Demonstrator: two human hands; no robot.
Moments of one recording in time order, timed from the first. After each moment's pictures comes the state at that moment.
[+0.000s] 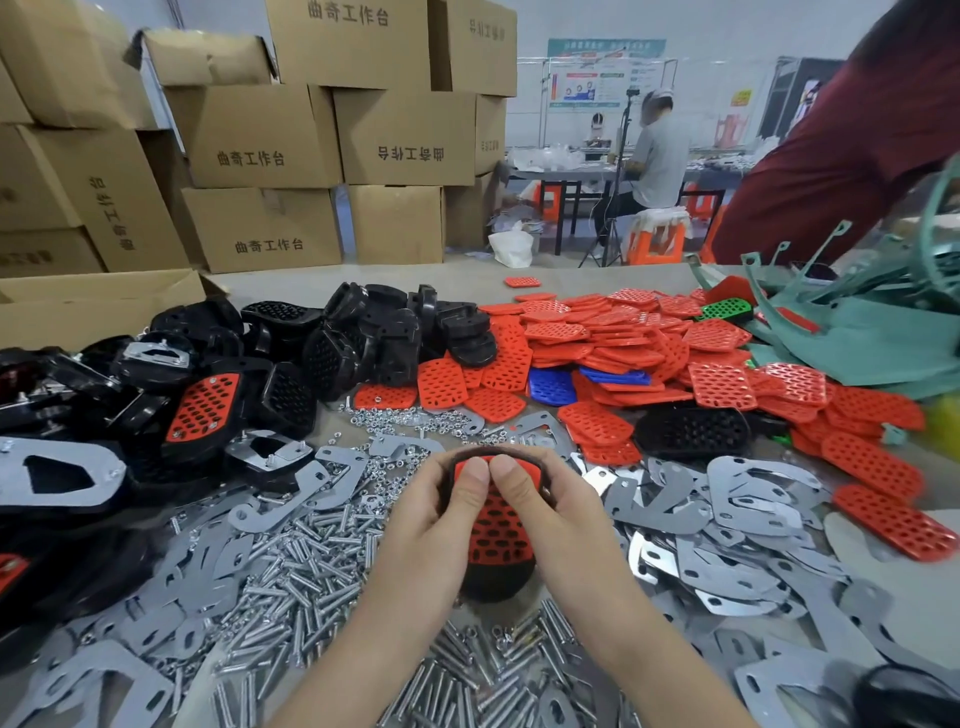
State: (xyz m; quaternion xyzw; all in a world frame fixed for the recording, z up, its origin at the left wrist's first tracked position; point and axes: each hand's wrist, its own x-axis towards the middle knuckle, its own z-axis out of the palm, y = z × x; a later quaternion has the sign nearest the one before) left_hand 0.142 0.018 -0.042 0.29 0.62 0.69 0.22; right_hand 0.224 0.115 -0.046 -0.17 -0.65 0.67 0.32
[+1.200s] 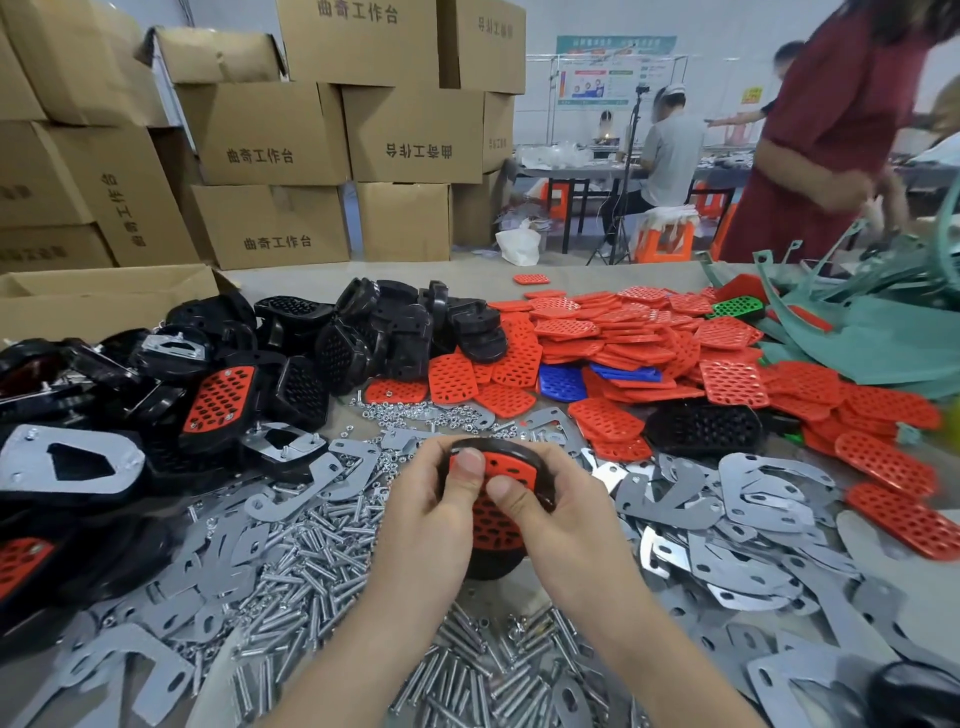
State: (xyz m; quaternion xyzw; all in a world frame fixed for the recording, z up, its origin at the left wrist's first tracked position) left_hand 0.138 0.016 -0.037 0.27 0.66 0.68 0.18; right_hand 0.222 0.112 -0.048 -0.19 -0.71 0.60 0.31
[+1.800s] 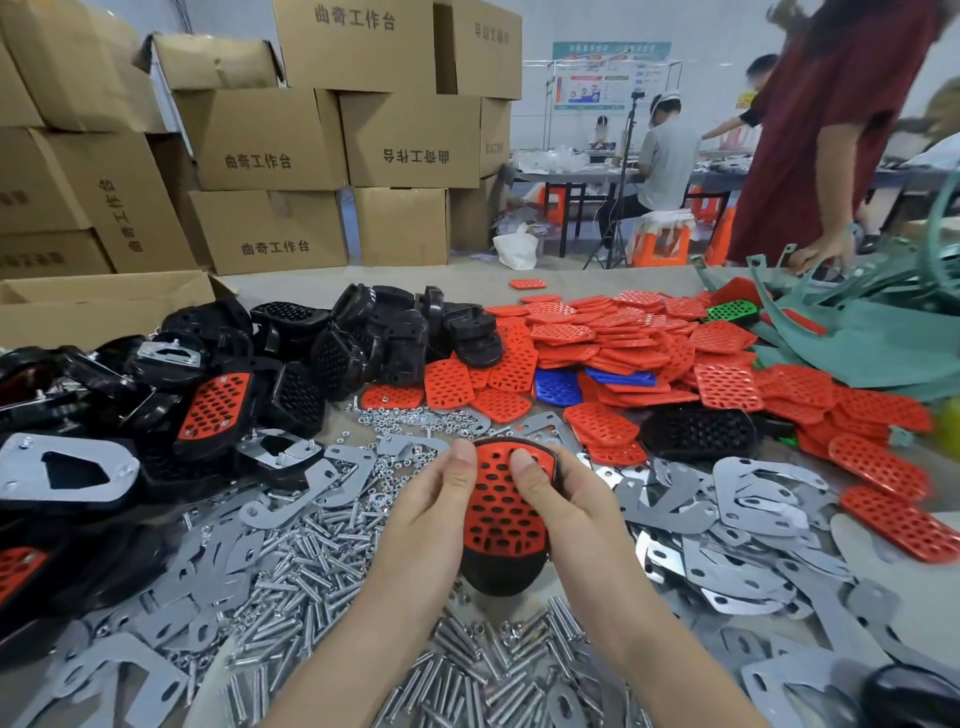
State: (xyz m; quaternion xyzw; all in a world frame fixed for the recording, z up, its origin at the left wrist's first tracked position) left_hand 0.136 0.019 -0.041 0.26 0.62 0.69 0.27; right_hand 0.224 0.117 -0.047 -0.22 -0.61 0.70 0.31
